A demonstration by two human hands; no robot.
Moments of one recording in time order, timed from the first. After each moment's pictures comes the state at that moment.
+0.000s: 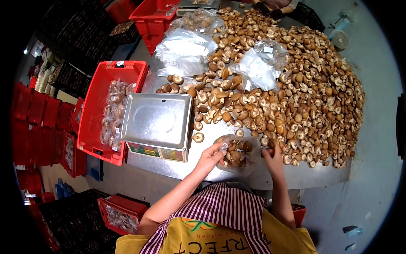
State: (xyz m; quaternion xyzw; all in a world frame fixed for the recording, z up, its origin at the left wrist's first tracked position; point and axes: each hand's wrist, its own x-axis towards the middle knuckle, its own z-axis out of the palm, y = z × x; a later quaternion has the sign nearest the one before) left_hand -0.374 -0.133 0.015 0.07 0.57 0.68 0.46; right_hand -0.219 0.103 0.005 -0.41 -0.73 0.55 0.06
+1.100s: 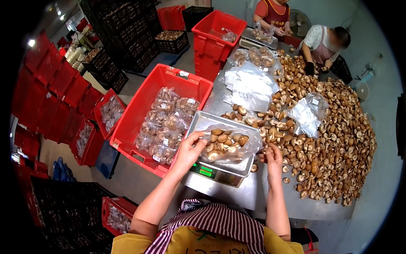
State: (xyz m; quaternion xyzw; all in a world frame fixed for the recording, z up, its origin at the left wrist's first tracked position) left_hand -0.579 -0.389 0.093 0.14 0.75 0.64 0.11; right_hand -0.448 -0.107 0.066 -0.29 -0.62 0.71 0.17
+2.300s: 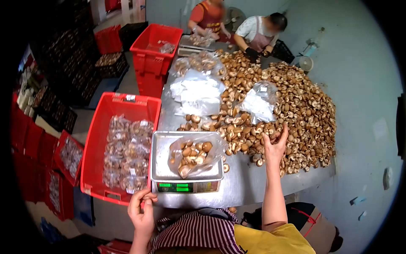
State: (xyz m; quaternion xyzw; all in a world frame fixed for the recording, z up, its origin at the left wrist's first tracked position) left_hand -0.507 -0.483 0.164 0.13 0.73 0.67 0.03; right_hand -0.429 -0.073 0.162 -0.42 -0.77 0.25 0.42
